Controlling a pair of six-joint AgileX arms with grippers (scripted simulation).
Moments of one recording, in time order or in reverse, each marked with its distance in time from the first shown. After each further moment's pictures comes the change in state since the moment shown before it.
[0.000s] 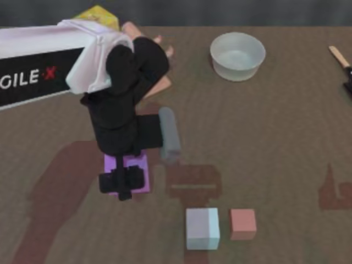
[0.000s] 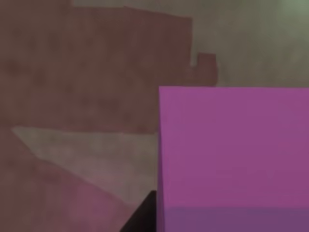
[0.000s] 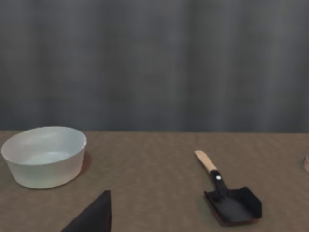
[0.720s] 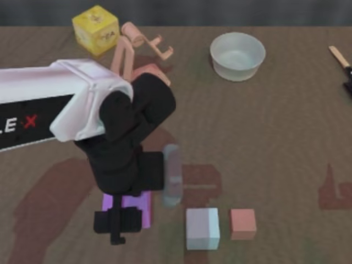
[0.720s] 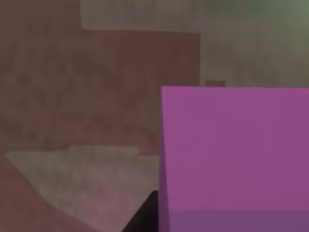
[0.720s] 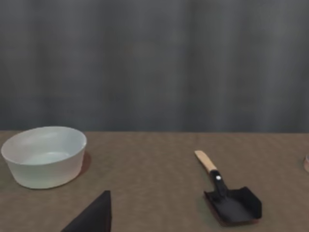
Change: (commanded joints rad) left arm -0.106 -0.158 -0.221 0.079 -0.001 -0.001; right arm 0.000 0.000 0.000 0.000 0.000 0.000
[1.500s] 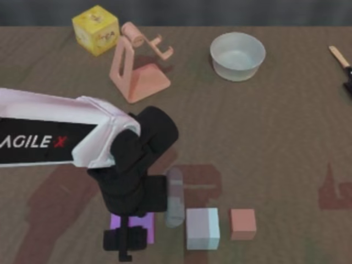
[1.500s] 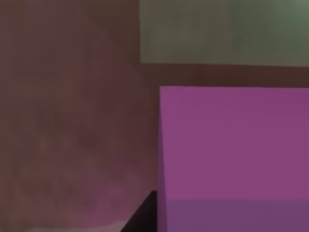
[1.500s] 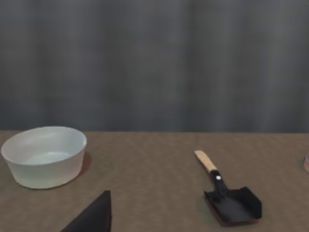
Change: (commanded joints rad) left arm -0.012 0.110 -0.130 0.242 0.001 -0.005; right arm 0.000 0.000 0.000 0.000 0.000 0.000
